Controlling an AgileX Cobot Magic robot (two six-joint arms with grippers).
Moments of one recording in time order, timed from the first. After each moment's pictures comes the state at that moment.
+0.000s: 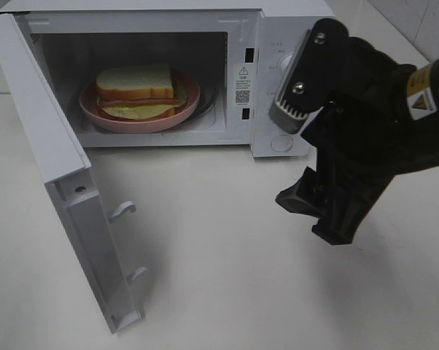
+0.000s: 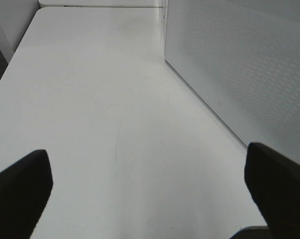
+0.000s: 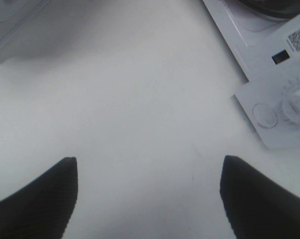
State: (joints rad) left arm 0.02 0.00 -0.52 -0.05 1.08 0.02; right arm 0.72 1.22 -0.77 -0.11 0.46 -0.37
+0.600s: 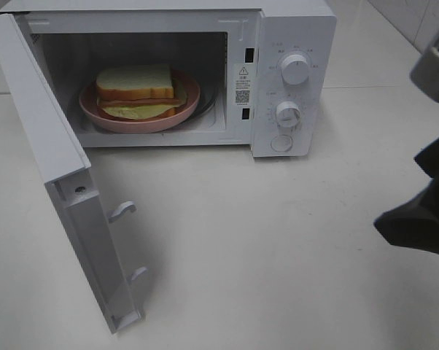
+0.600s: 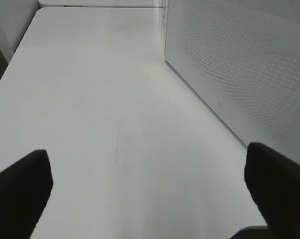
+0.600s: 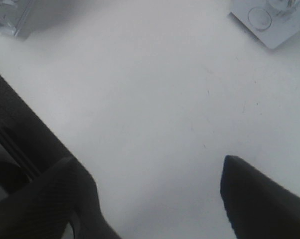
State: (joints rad) left arm 0.02 0.00 -0.52 -0.05 1.08 0.02; right arm 0.72 0.90 -0.76 -0.10 0.87 -0.09
